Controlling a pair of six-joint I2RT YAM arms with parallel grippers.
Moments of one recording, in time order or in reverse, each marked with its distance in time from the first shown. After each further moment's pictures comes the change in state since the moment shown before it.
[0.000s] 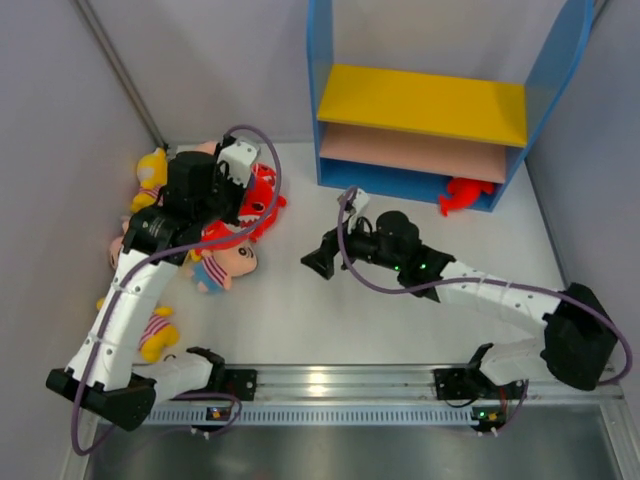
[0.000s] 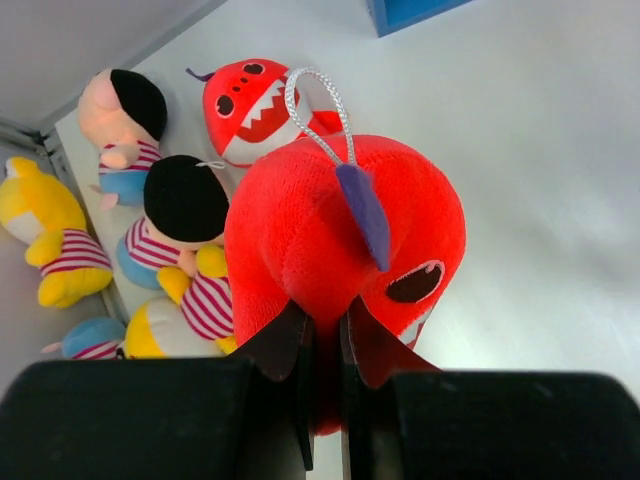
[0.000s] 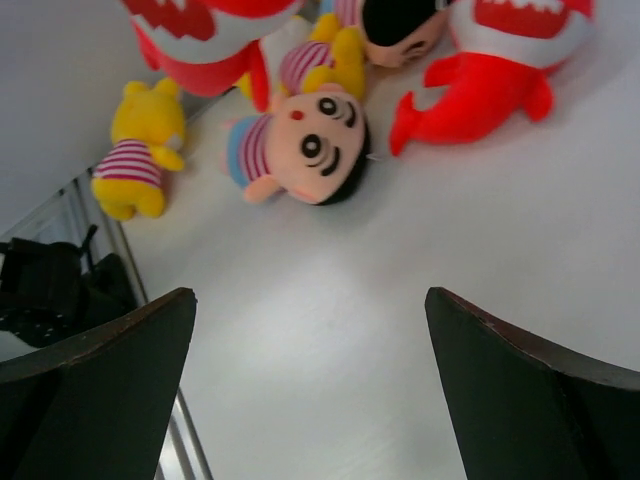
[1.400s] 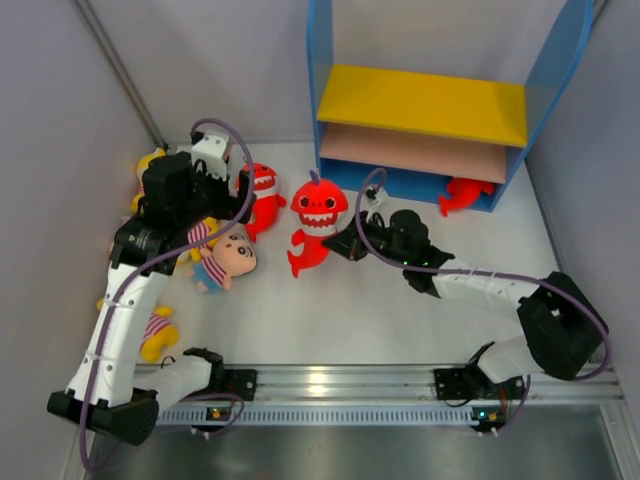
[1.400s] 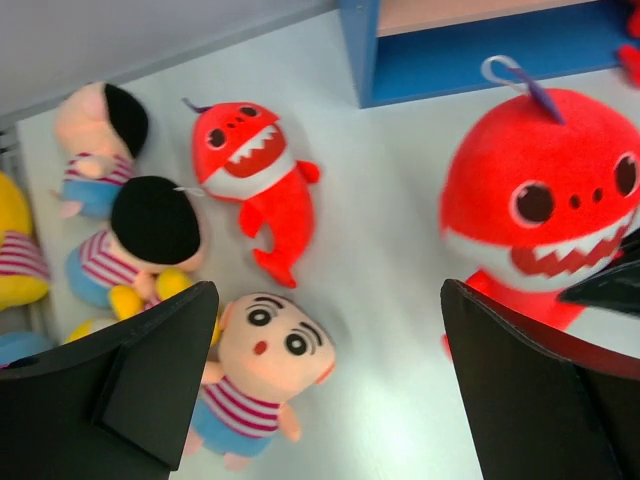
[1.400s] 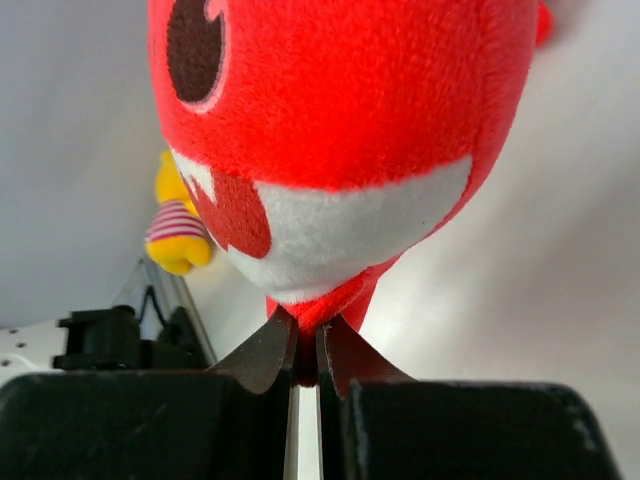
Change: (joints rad) left arm 0.122 -0.064 -0.053 0.137 0.159 -0.195; right arm -0.069 0.163 -0.102 0.368 -0.103 0.377
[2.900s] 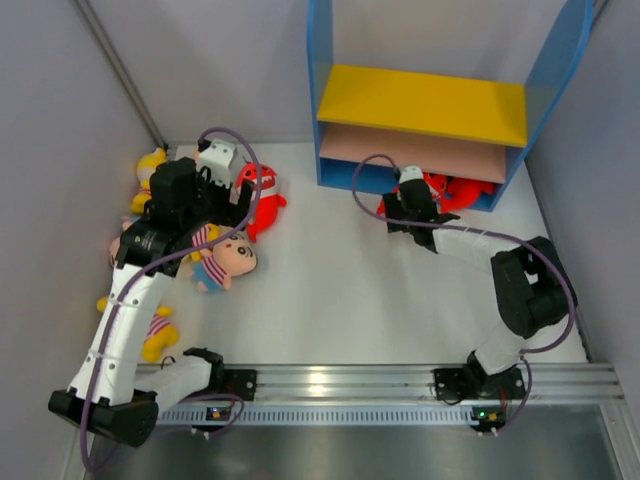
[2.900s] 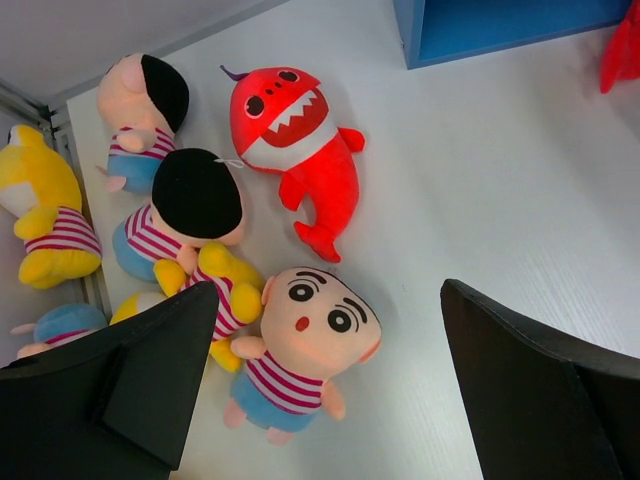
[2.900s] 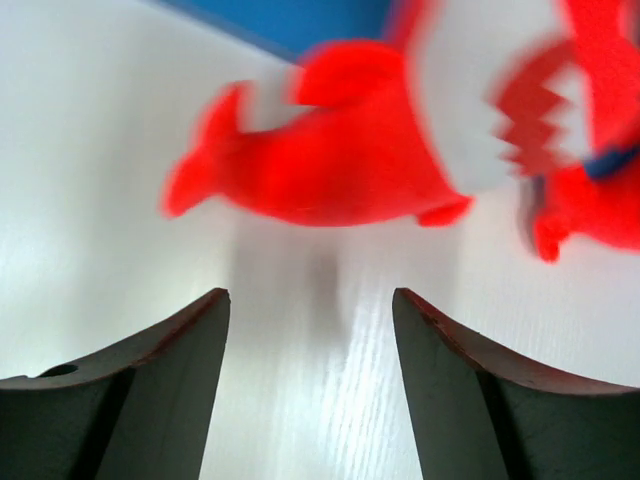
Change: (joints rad) left arm 0.002 -0.025 -0.067 -0.005 -0.100 0.104; right arm -0.377 0.241 0.220 -0.564 0.563 -0.533
